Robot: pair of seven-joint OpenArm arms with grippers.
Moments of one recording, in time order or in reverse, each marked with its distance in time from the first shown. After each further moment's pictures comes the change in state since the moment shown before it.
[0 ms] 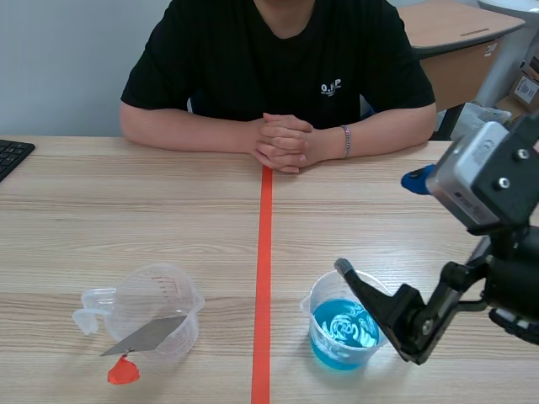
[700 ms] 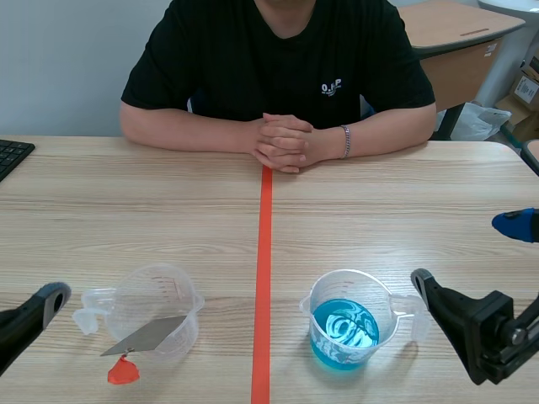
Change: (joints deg) left arm -22.0 -7.8 7.2 1.7 -3.3 -4.8 0.5; right arm -14.0 -3.7 16.6 0.0 15.7 -0.2 -4.5
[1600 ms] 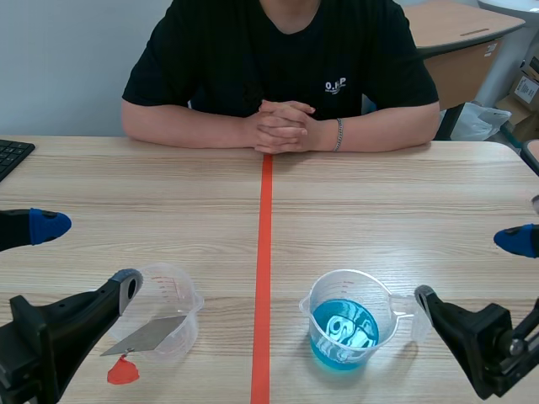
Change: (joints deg) left arm -10.1 2.4 11.3 0.0 -3.1 -1.4 5.6; right arm 0.0 0.0 0.0 0.0 0.0 0.0 -4.5
